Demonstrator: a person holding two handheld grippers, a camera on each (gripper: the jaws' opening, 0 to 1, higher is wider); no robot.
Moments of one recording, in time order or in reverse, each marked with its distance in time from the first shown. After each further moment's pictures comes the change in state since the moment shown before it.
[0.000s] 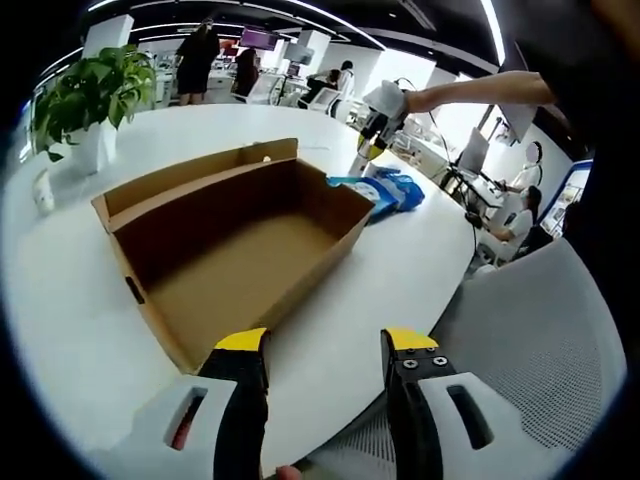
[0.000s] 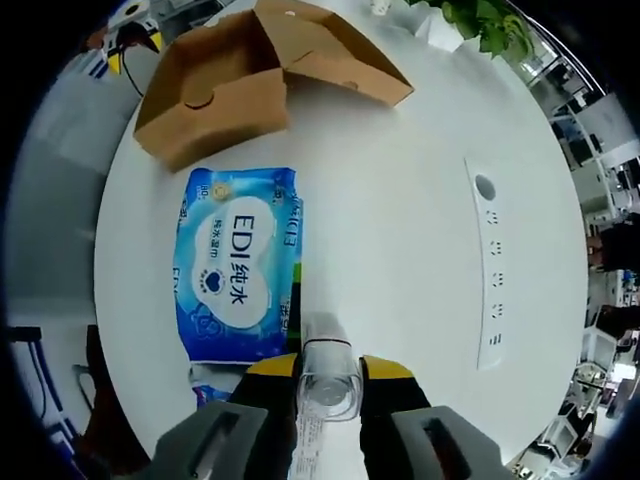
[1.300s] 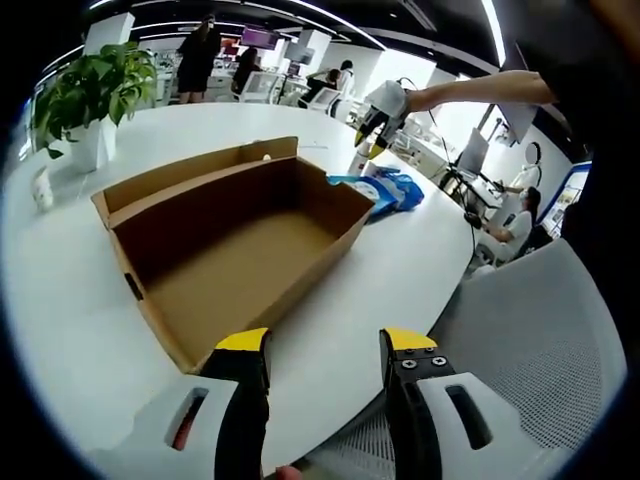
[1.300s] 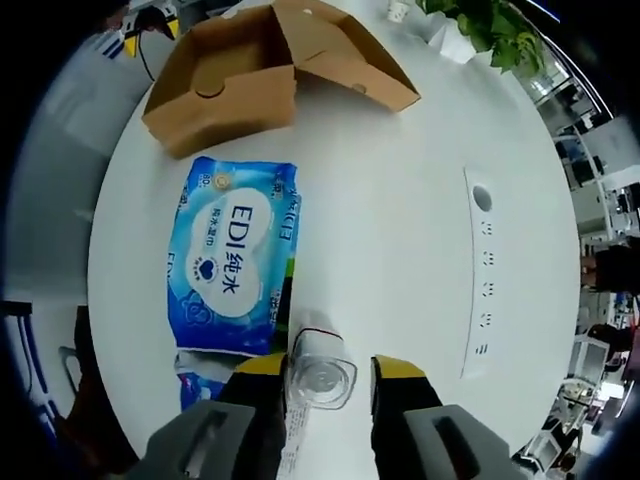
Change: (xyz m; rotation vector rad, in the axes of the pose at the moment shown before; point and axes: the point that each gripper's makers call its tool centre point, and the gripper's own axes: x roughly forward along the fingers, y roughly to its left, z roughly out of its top) left arm 0.000 0.000 -0.002 -0.006 0.001 -0.005; right arm -0.005 -0.012 -0.002 -0.064 -0.013 -0.038
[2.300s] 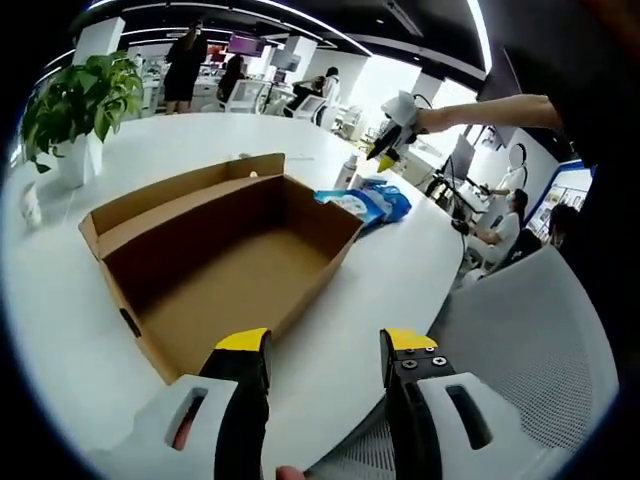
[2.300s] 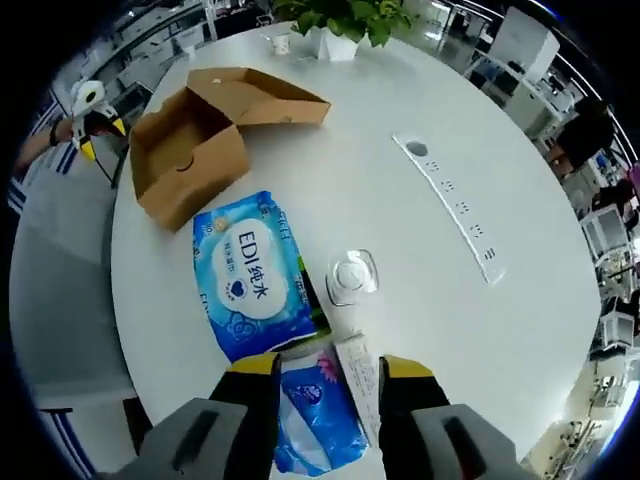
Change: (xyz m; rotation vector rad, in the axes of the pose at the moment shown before) left arm 0.000 -0.003 0.025 0.026 -0.033 -0.064; right arm -0.036 0.046 -0.035 0.532 -0.190 0.010
